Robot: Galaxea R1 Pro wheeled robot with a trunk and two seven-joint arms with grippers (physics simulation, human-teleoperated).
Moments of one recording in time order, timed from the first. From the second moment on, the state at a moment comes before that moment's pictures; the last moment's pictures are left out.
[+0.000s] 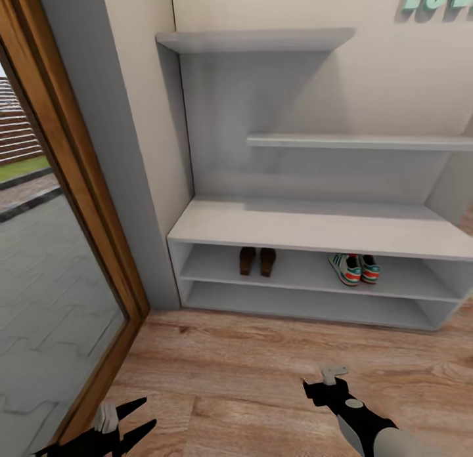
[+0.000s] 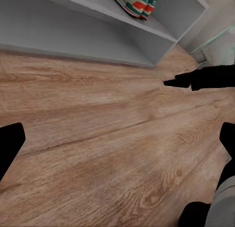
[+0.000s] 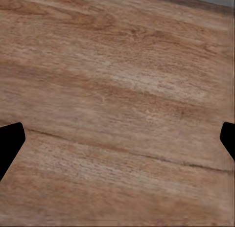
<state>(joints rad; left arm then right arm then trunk) -0.30 0.22 0.37 -0.51 0.05 -0.21 -1.36 -0.63 -0.07 0.03 -0.10 0.07 -0.16 0.06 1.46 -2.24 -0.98</state>
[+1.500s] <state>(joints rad) -0.27 0.22 0.37 -0.37 0.06 -0.31 -0.90 -0.45 -0.07 0.03 -0.09 0.07 -0.38 0.05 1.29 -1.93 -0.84</state>
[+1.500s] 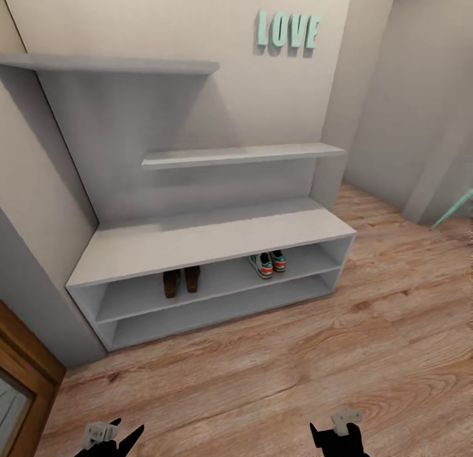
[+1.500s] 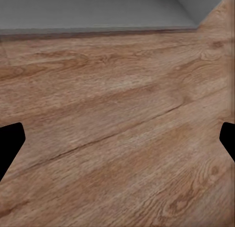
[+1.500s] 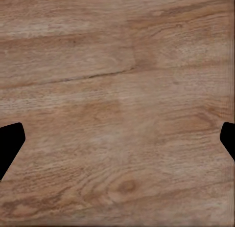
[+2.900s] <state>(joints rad) -0.27 0.23 0.40 -0.35 0.08 -0.32 -0.90 -0.40 -0.05 0.03 -0.03 0.07 -0.37 0.05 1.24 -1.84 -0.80</state>
